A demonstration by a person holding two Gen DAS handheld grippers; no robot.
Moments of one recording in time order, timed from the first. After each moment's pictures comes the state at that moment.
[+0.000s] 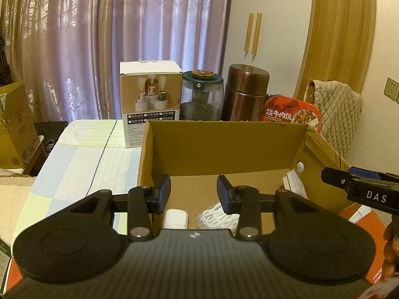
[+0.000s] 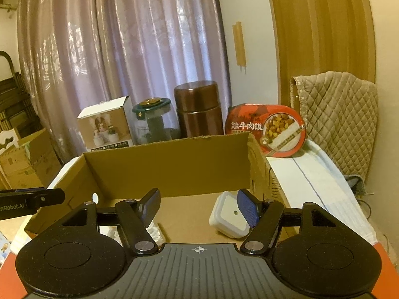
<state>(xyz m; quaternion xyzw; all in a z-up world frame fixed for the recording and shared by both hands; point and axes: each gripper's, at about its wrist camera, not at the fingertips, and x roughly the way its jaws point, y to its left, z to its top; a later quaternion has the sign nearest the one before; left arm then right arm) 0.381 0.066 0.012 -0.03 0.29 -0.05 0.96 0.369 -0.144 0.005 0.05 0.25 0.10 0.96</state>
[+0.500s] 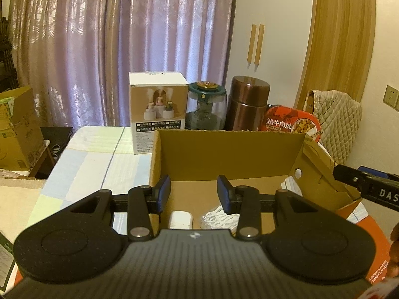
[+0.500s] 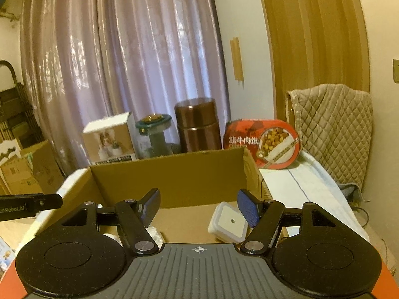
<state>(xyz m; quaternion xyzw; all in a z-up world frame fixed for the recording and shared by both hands) 0.353 0.073 0.029 -0.03 0.26 -0.04 0.96 0.339 -0.150 0.024 0.06 0.21 0.11 0.97</state>
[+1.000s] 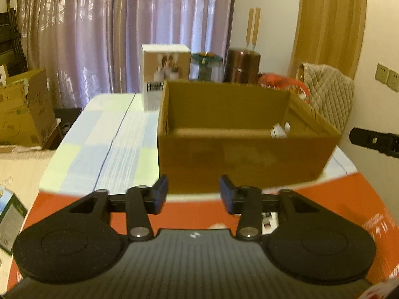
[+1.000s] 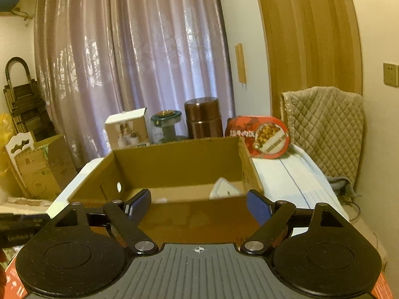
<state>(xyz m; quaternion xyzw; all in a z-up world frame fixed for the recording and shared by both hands) 0.234 0.066 -0.005 -0.03 0.30 -0.03 0.95 0.238 -0.169 0.029 0.05 0.22 0.12 0.97</state>
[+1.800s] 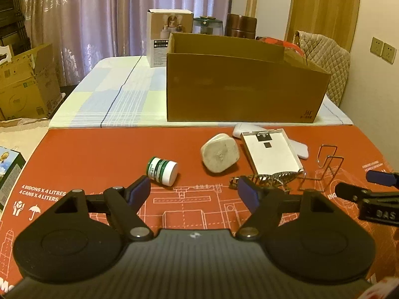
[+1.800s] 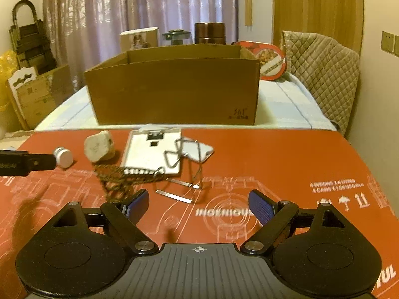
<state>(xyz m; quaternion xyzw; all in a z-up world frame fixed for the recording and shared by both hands) 0.157 0.069 -0.064 -0.02 0.34 -0.03 0.94 0.149 -0.159 -0.078 -0.02 0.33 0.11 0.94</state>
